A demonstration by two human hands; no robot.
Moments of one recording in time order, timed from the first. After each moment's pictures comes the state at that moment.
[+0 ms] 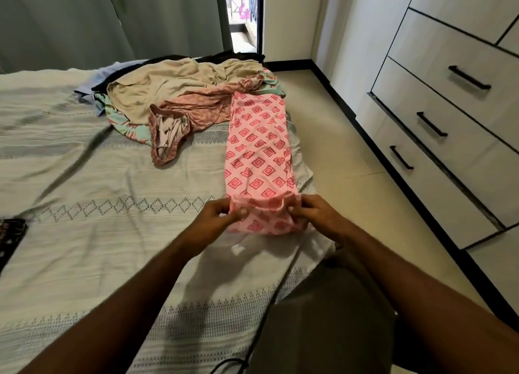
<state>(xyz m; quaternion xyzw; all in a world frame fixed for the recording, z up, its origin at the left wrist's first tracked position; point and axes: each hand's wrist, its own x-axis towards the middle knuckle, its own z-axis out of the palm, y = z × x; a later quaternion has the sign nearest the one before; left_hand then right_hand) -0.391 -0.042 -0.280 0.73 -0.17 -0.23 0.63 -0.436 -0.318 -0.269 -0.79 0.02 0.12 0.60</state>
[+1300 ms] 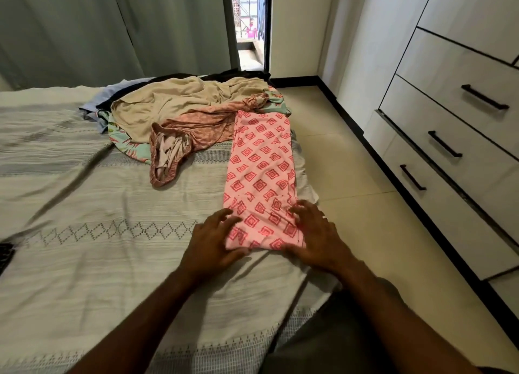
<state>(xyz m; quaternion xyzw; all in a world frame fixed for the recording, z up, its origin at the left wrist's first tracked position) -0.358 -0.041 -0.332 0.91 -0.29 0.10 0.27 -0.402 -0.336 -0.324 -0.96 -0.08 -0.04 0.26</state>
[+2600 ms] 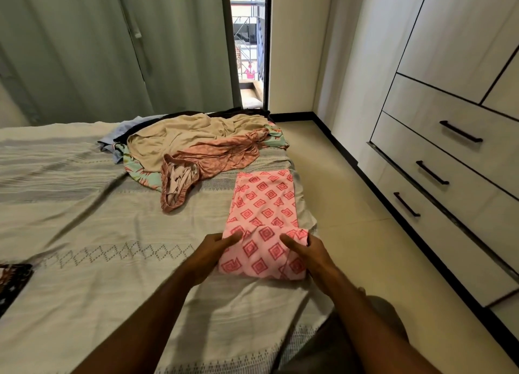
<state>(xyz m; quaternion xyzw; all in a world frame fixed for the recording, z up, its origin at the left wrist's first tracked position) -0.351 -0.046 -0.265 0.68 -0.03 -0.29 0.67 -0.404 -0.298 -0.292 -0.69 0.17 0.04 0.70</state>
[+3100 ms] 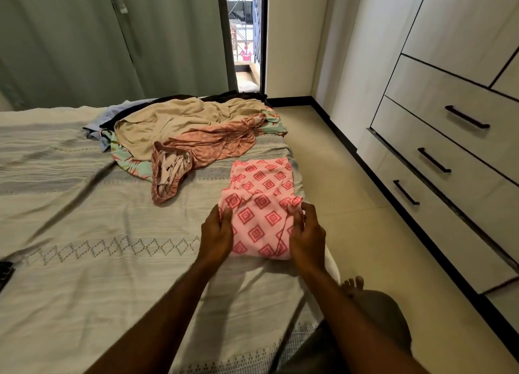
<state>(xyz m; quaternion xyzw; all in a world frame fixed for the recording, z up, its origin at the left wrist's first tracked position) -0.335 -0.085 -0.290 0.77 -0.02 0.01 0.63 -0.384 -0.271 -0.295 -0.82 0.18 -0.26 0.48</state>
